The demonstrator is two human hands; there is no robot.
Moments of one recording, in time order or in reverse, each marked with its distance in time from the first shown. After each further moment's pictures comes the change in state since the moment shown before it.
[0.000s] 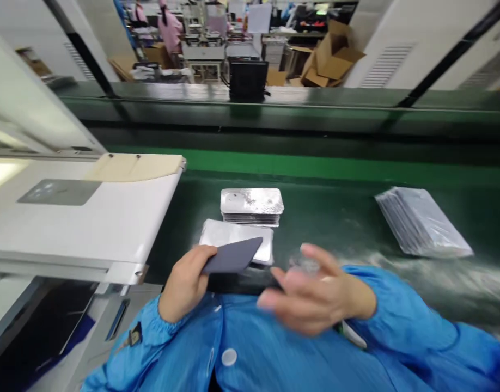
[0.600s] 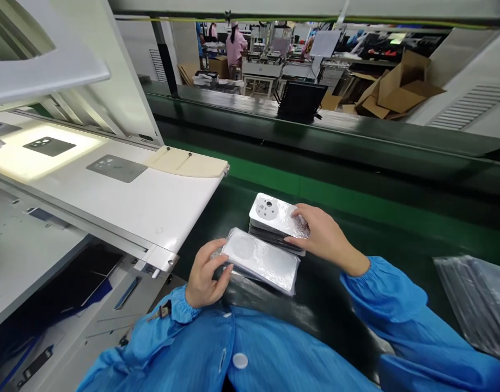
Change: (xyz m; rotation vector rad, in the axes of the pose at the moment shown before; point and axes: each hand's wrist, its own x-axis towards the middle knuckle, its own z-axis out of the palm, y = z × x) left_hand -0.006 -0.023 0.029 0.081 0.541 0.148; right_hand 0.007 0.113 0.092 0.117 -0.555 0.468
